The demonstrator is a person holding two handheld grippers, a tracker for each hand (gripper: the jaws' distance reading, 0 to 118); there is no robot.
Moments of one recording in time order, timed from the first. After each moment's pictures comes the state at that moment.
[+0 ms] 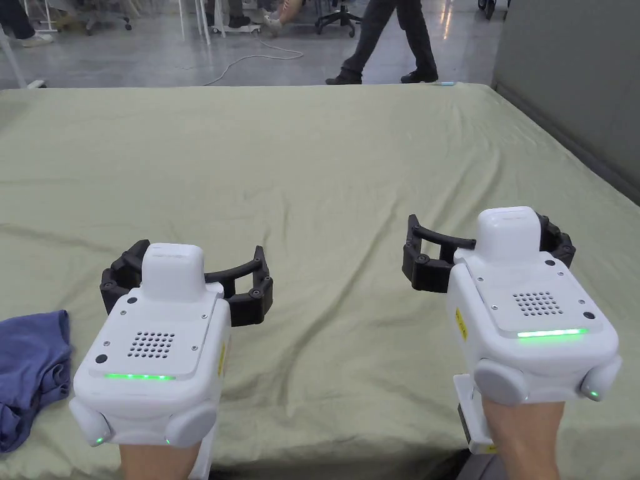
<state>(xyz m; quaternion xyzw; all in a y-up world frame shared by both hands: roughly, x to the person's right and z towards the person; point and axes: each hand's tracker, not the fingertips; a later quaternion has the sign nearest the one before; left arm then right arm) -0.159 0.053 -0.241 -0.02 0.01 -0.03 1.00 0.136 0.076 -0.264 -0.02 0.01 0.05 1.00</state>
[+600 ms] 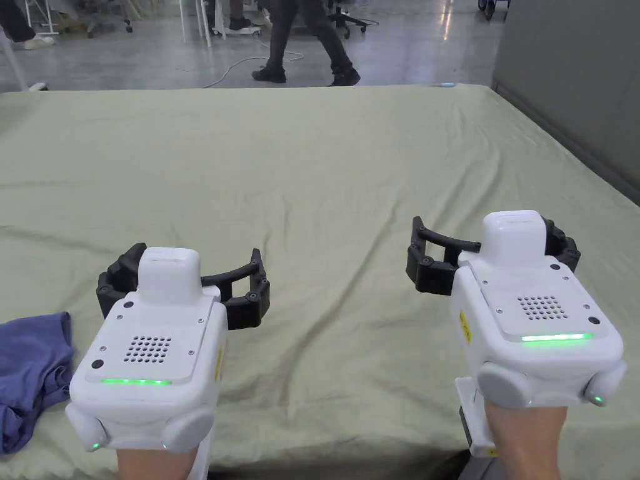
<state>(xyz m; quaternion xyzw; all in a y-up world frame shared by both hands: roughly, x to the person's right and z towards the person) -0.163 0.053 -0.237 -0.02 0.01 -0.03 1.00 0.138 0.076 -0.261 -0.02 0.00 0.04 1.00</state>
